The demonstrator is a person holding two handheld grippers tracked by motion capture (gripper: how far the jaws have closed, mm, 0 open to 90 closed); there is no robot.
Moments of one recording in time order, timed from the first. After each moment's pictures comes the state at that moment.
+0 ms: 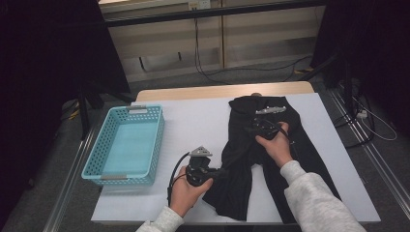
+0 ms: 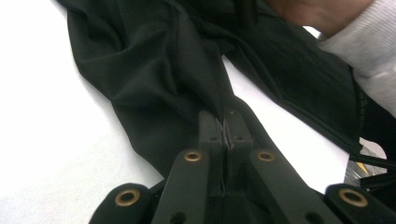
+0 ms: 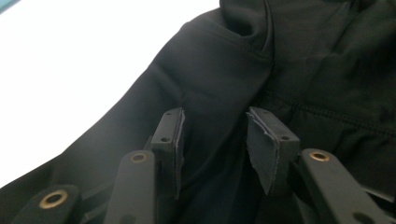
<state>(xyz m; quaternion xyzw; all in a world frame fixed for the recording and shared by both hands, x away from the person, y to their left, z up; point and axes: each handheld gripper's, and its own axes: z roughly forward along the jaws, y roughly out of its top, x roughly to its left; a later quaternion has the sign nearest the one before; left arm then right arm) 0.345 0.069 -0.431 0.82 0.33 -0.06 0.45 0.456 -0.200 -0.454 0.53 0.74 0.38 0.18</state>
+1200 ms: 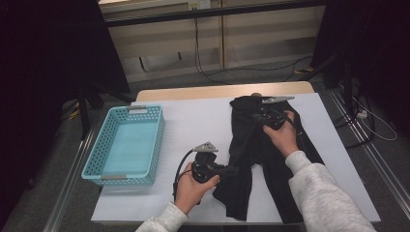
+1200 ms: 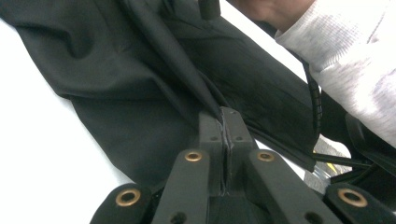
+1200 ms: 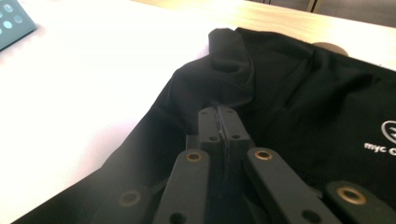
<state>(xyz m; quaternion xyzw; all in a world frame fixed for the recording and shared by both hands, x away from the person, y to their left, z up) 0.347 0.051 -0.415 0.82 0.30 -0.09 0.49 0.465 -0.221 -0.421 0.50 0.74 0.40 0.20</state>
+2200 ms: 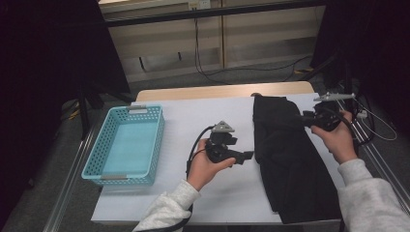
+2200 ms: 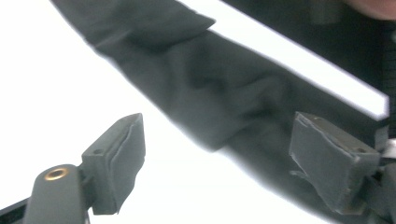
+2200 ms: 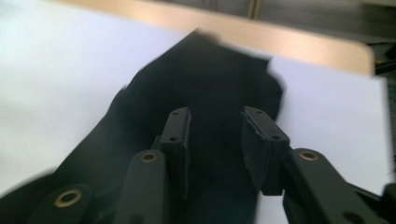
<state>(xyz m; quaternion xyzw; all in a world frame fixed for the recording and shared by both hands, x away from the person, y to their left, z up) 0.392 0.011 -0.396 0.84 0.27 0.01 0.47 0.406 -0.335 -0.387 0.54 0.72 0.36 0.24</state>
